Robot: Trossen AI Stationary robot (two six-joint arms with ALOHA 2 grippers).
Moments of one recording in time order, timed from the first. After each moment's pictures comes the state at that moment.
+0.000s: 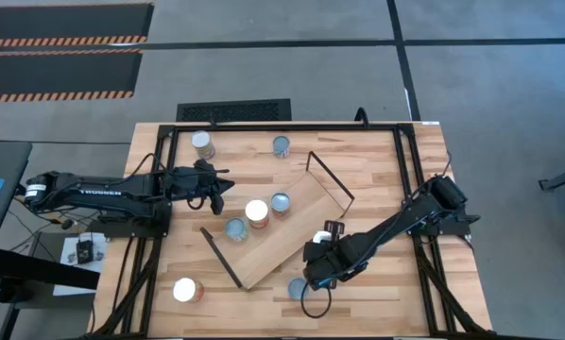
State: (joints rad) left arm 0.12 0.80 0.41 -0.10 -0.23 -0.37; right arm 0.50 1.90 1.50 -1.05 0.32 0.66
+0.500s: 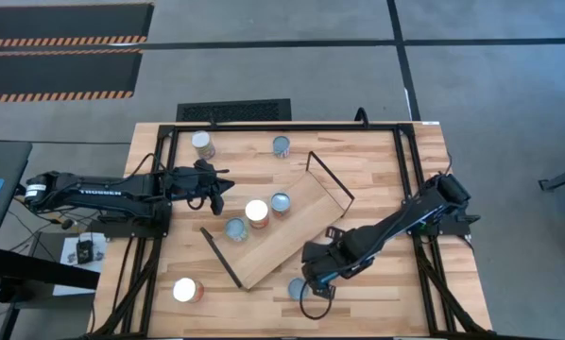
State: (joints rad) left arm 0.12 0.80 0.41 -0.10 -0.23 -0.36; right arm 0.50 1.86 1.65 -1.11 0.15 0.76
